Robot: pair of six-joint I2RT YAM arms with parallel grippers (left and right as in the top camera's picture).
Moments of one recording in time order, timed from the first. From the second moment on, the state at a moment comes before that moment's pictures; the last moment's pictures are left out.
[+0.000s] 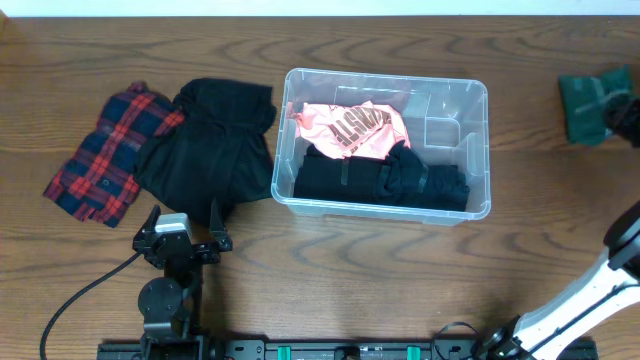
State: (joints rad) left arm 0.02 0.01 0.03 -0.14 -0.06 -0.04; right arm -0.70 2.18 1.69 -0.48 -0.47 -0.04
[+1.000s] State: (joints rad) left arm 0.02 0.01 0.03 -0.14 -0.06 -0.04; right arm 0.09 1.60 1.64 -0.85 -0.31 0.38
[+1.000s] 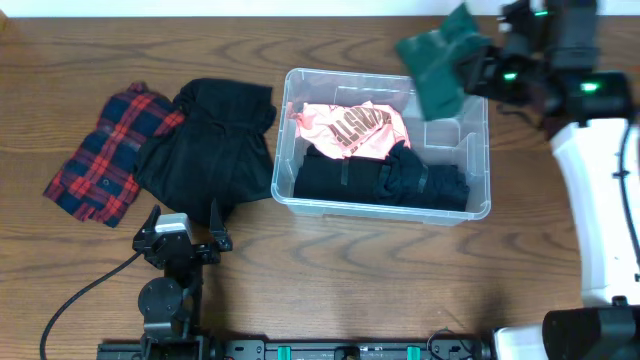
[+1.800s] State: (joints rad) left arm 0.02 0.01 0.03 -0.14 -0.06 -0.04; right arm 0.25 1.61 1.31 -0.69 0.10 0.75
